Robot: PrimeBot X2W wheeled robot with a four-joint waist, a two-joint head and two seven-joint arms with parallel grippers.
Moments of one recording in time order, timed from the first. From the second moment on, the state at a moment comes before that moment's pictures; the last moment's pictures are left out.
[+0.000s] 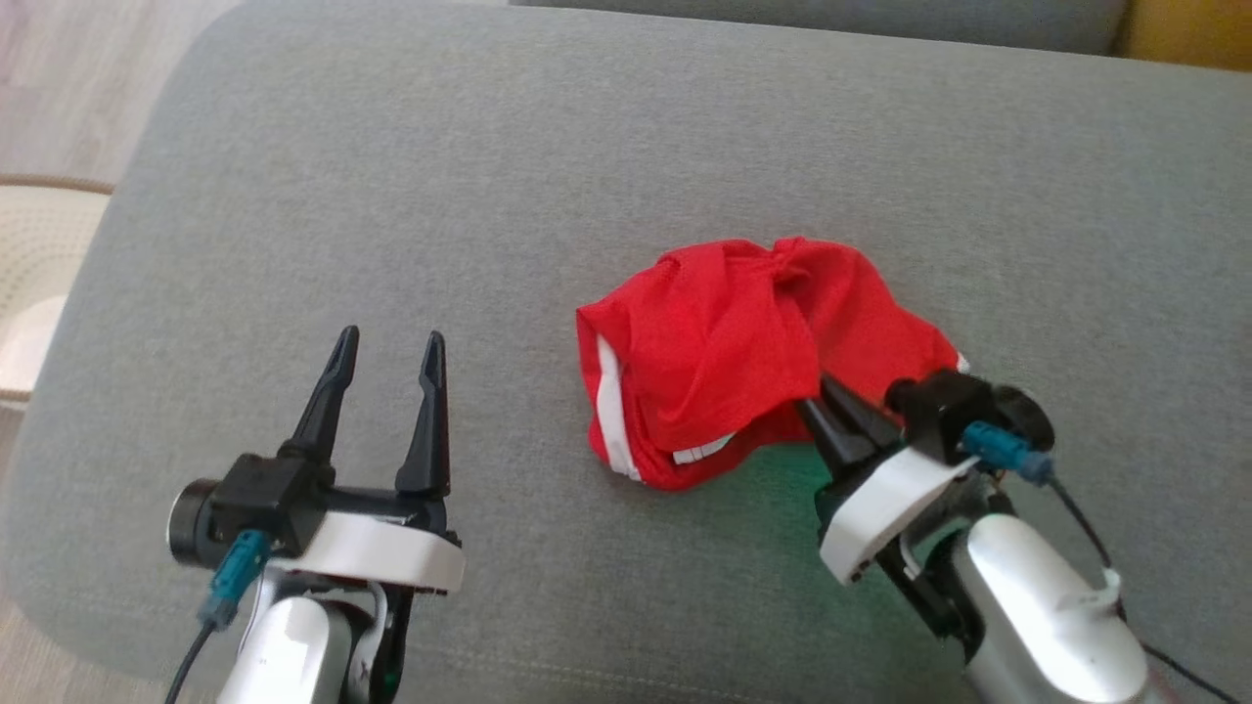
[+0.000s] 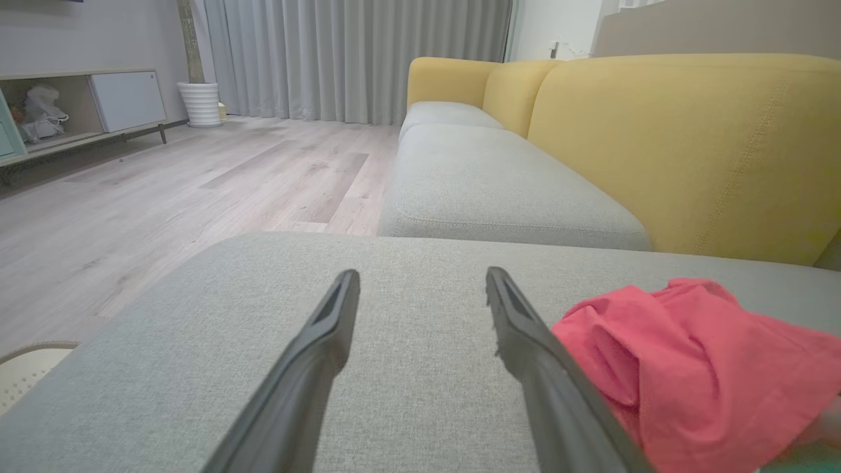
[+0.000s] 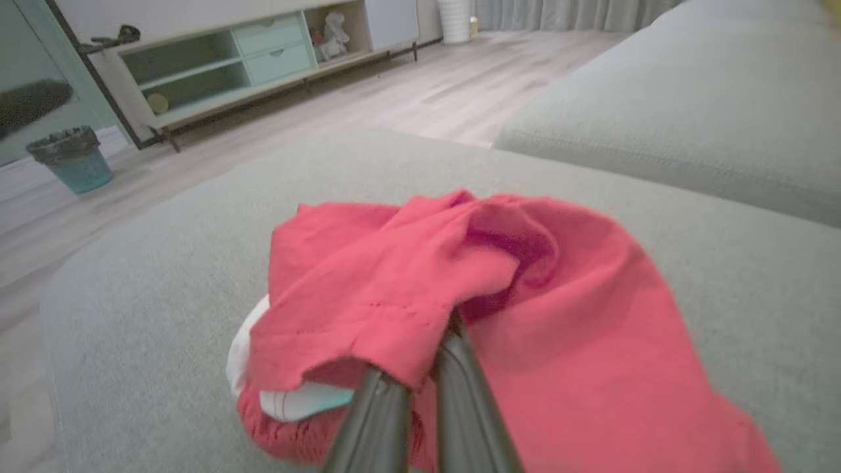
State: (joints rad) left arm -0.08 0.11 -0.28 0.03 -0.20 0.07 -0.25; right arm -0.27 -0.19 0.49 0.25 0.26 0.12 0.02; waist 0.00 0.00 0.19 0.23
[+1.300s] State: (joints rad) left arm -0.03 0.11 -0.24 0.04 -0.17 0.04 -0.25; right arm 0.04 -0.15 -0.07 0.08 0.26 0.12 0.07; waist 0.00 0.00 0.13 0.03
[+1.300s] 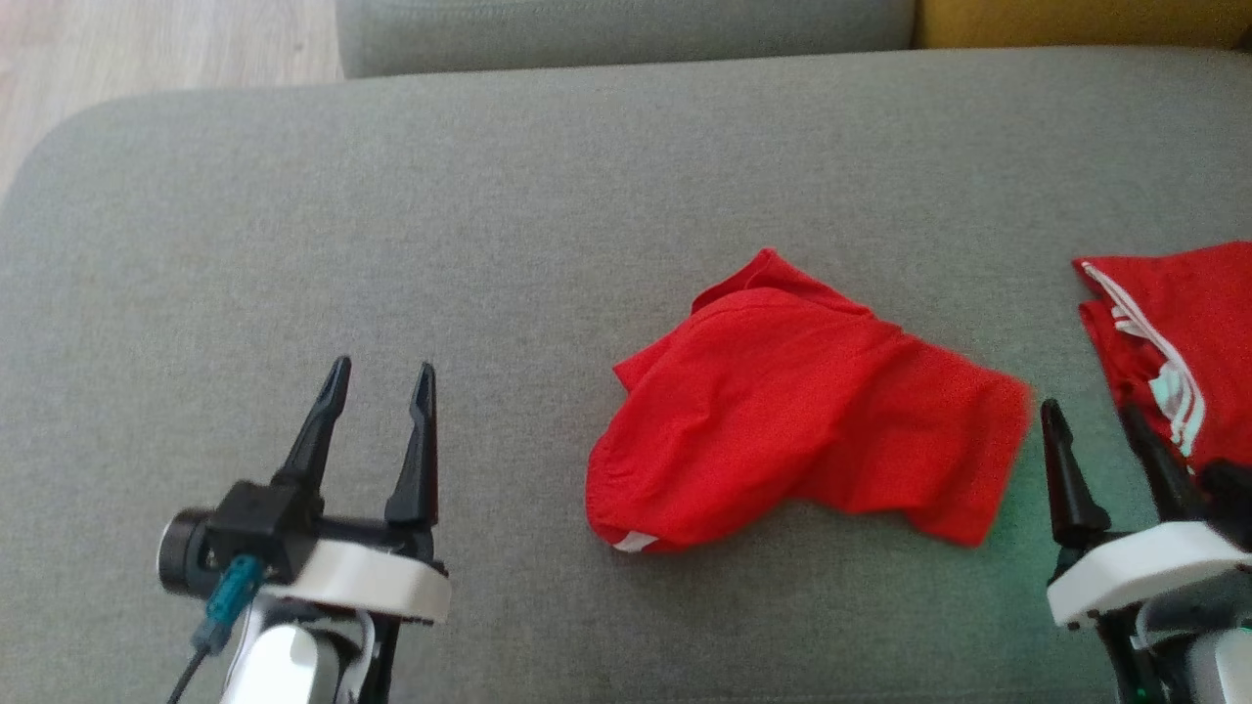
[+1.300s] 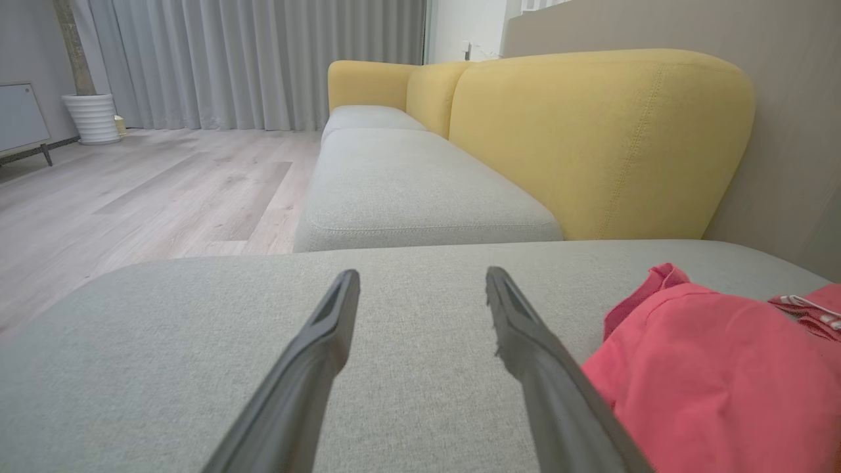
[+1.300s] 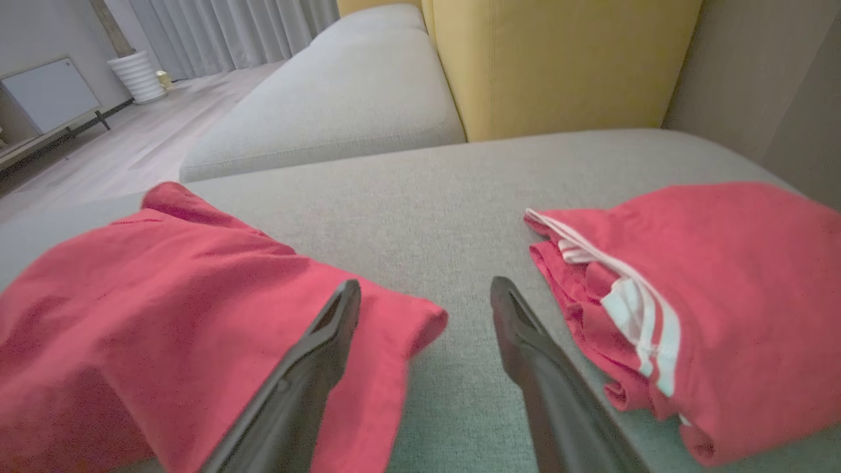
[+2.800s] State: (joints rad) left arm 0.07 0.15 -0.26 0.03 -0.19 0.07 -0.23; right arm 0.17 -0.07 -0.01 -0.06 0.19 0.12 0.13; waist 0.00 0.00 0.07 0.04
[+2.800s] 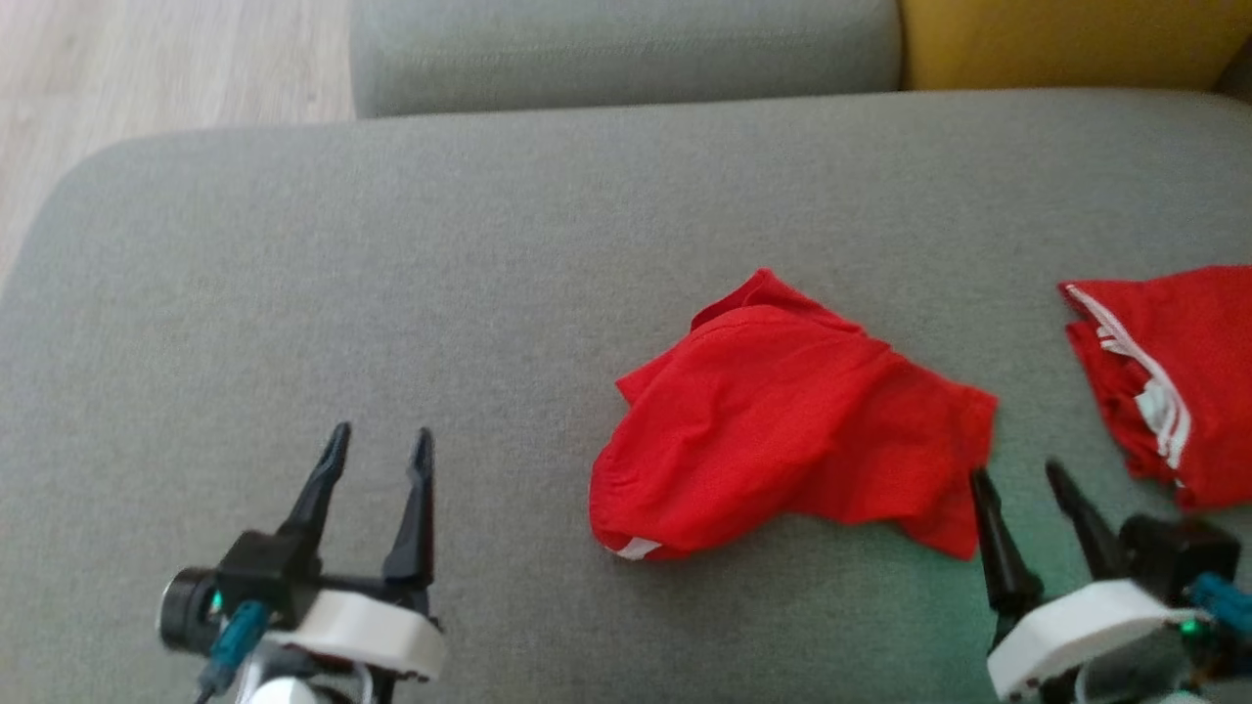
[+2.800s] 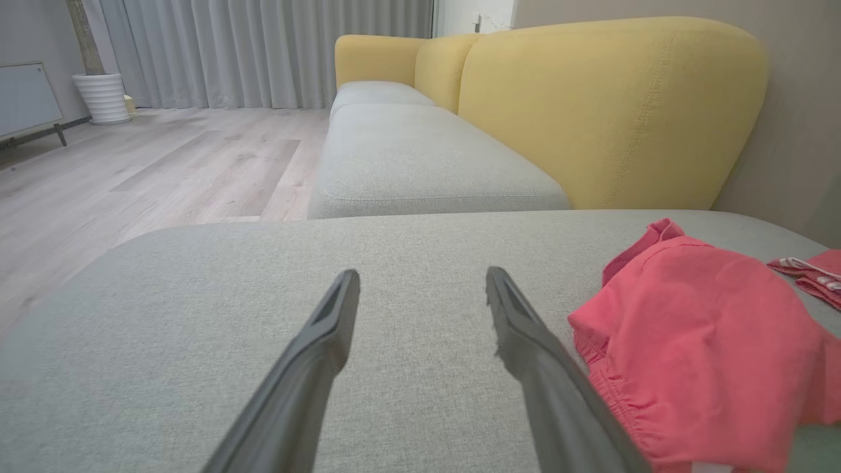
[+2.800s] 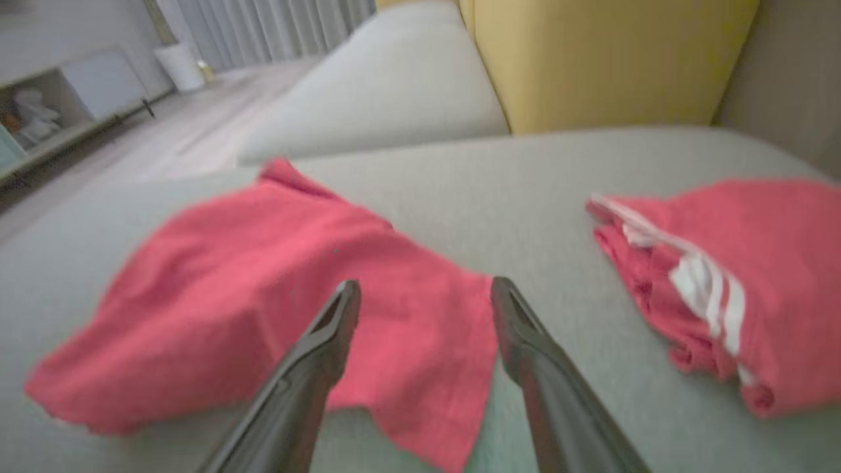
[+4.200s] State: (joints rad) left arm -0.07 0.12 -0.32 0.07 -0.18 0.05 -0.25; right arm 0.06 -0.04 0.02 -0.18 0.25 0.12 0.23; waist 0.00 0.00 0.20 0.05
